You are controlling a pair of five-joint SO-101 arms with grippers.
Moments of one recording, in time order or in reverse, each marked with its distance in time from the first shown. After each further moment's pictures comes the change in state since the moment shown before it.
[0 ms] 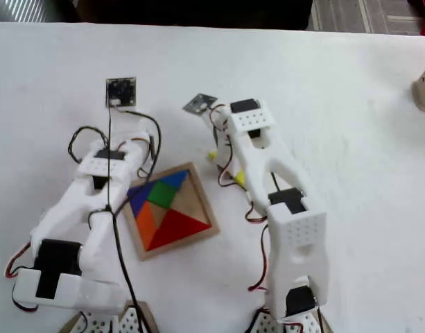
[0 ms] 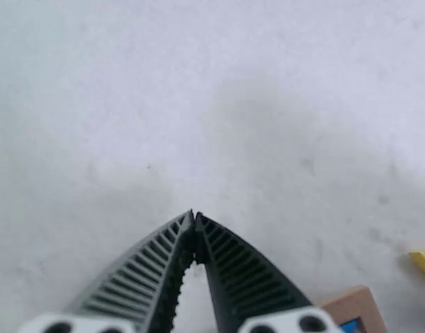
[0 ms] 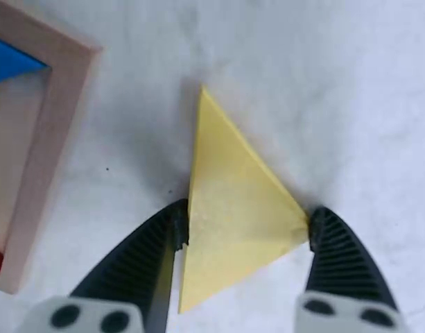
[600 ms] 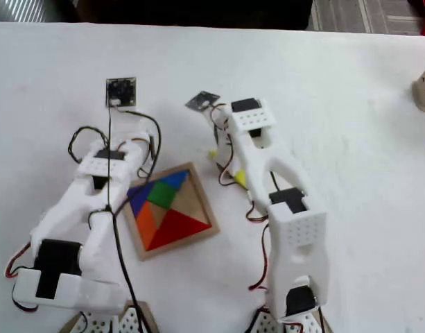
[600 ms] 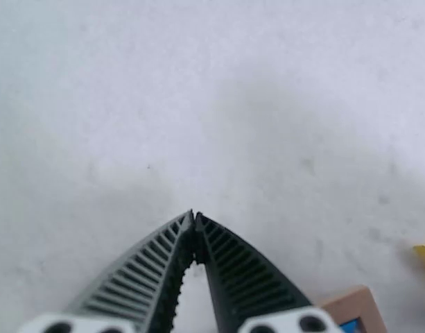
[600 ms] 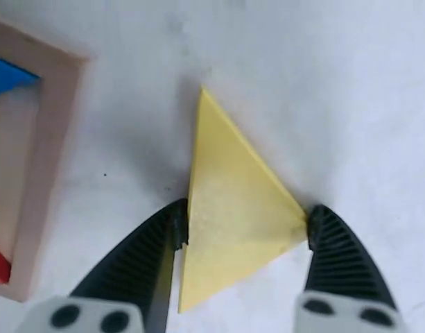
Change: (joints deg) left arm 0.0 0.0 0.0 0.0 0.0; right arm 1.0 -0.4 -0.3 0.4 -4.1
